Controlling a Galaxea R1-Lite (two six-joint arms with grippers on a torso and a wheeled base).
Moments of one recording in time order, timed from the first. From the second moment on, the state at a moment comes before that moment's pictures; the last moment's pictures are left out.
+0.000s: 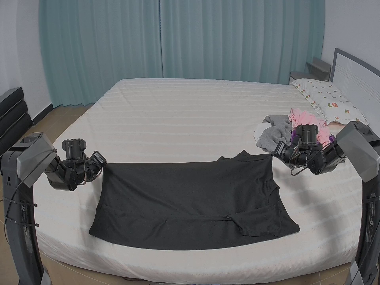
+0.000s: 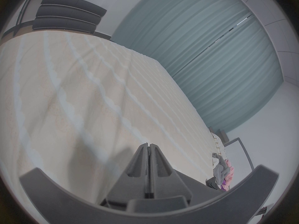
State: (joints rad) left arm 0.09 2.43 -1.21 -0.75 -0.19 -0.79; right arm 0.06 2.40 -1.34 -0.54 0.20 0.63
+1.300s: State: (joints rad) left arm 0.10 2.25 -0.72 -0.98 -0.20 -0.62; right arm -0.02 2.17 -0.76 -0.71 0.40 0.62
